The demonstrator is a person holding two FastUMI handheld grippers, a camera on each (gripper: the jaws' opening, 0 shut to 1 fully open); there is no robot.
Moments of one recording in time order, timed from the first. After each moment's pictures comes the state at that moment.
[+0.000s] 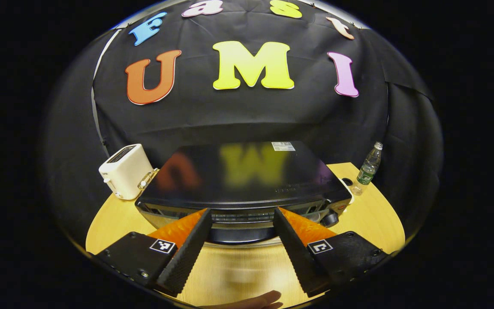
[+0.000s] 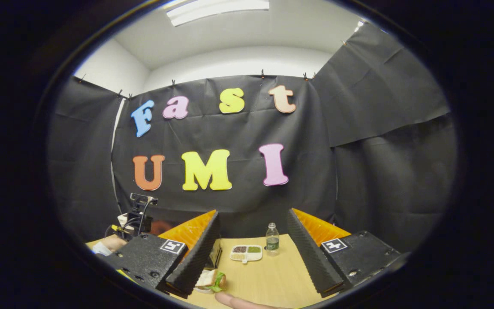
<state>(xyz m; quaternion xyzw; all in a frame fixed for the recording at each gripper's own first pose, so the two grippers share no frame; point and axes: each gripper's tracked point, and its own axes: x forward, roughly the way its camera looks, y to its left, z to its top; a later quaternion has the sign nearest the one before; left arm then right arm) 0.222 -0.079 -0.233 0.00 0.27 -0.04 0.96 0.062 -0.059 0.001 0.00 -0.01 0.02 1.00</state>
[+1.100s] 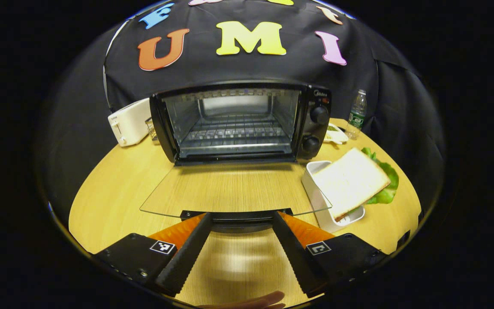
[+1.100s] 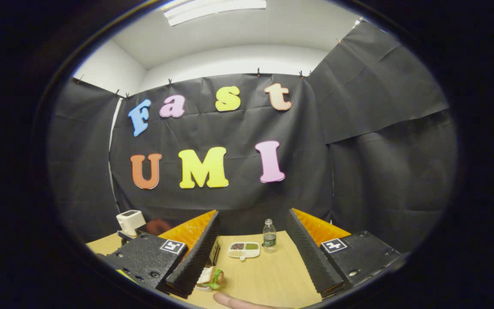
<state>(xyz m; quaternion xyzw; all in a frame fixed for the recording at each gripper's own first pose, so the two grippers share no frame) 0.078 -0.076 -0.372 0.00 0.36 -0.04 0.93 0.055 -0.064 -0.011 0.00 0.00 0.02 1.00</state>
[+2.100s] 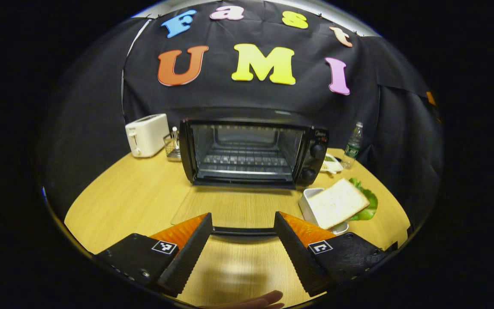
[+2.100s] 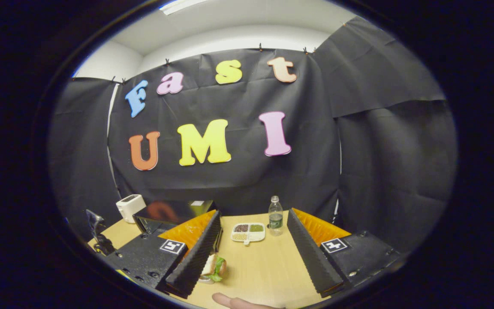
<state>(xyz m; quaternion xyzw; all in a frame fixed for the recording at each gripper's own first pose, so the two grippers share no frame) 0.072 -0.048 -0.261 -0.04 0.22 -0.03 0.97 0.105 -0.053 -0.083 0.02 0.11 0.03 0.99</state>
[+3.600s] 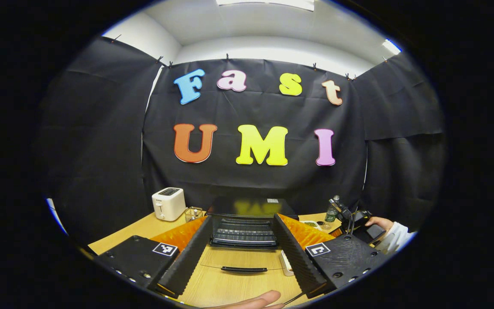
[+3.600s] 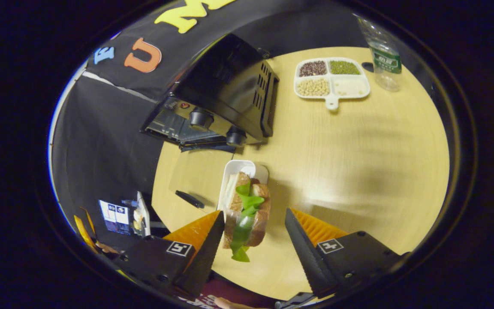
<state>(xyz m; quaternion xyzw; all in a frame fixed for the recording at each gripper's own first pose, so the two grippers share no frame) 0.000 -0.051 -0.074 -0.04 0.05 -0.01 1.00 0.164 0.054 -0.371 0.16 0.63 0.27 0.71</state>
